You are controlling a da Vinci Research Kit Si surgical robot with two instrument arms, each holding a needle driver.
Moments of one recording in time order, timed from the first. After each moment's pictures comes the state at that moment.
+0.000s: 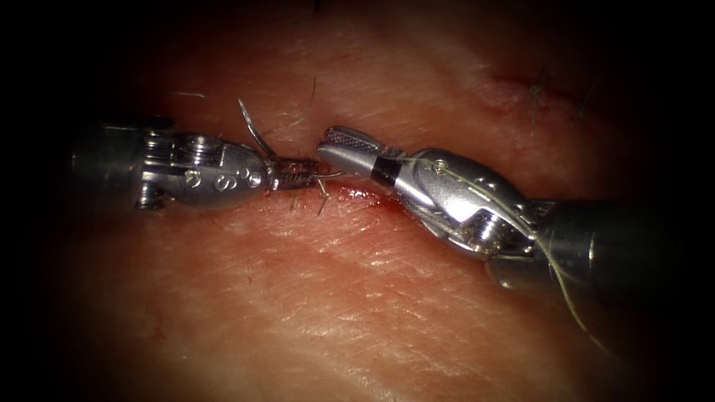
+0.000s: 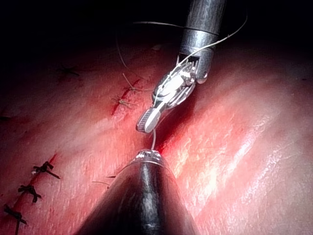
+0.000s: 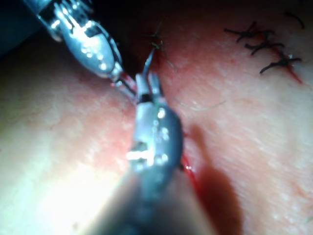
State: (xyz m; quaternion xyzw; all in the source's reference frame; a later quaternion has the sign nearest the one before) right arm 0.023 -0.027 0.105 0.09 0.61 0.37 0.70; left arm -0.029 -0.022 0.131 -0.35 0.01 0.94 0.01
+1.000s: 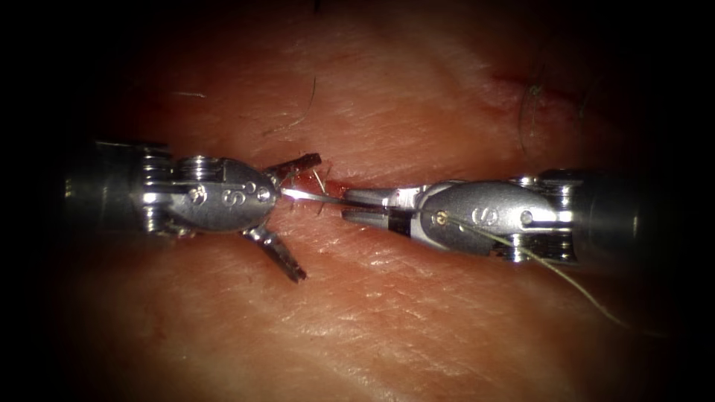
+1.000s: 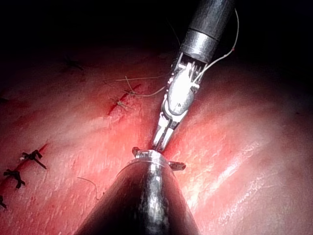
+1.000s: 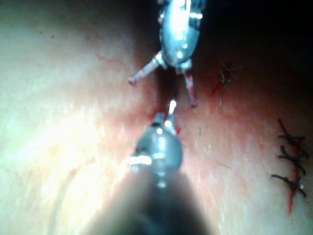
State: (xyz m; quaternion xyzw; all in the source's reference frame) right arm 0.024 -0.032 0.103 -0.03 0.49 -0.08 0.87; left arm -0.030 -0.024 0.128 -0.32 -0.20 0.91 0.15
